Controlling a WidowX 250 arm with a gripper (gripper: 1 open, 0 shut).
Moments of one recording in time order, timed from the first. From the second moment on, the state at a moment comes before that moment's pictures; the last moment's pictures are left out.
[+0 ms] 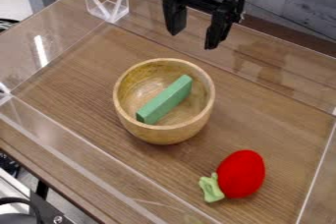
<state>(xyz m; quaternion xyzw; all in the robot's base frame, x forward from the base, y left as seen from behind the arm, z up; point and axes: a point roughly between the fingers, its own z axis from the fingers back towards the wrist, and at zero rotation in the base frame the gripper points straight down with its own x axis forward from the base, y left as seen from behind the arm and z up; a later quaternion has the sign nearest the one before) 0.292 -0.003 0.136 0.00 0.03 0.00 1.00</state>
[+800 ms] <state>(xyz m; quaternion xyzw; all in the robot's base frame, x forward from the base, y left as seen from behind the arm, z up) 0.271 0.008 0.081 -0.01 0.05 -0.09 1.00</state>
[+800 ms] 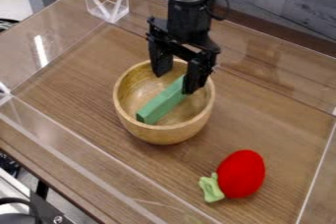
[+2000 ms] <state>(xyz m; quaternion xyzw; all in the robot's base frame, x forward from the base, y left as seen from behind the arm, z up) 0.262 0.012 0.054 -0.03 -0.02 -0.08 1.00</state>
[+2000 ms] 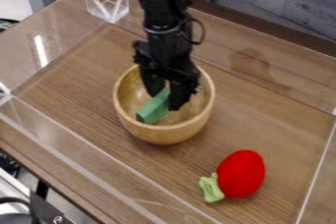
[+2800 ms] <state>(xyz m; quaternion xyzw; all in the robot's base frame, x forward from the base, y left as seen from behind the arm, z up) 0.263 0.009 0.070 -0.05 -0.03 -0.05 1.00</state>
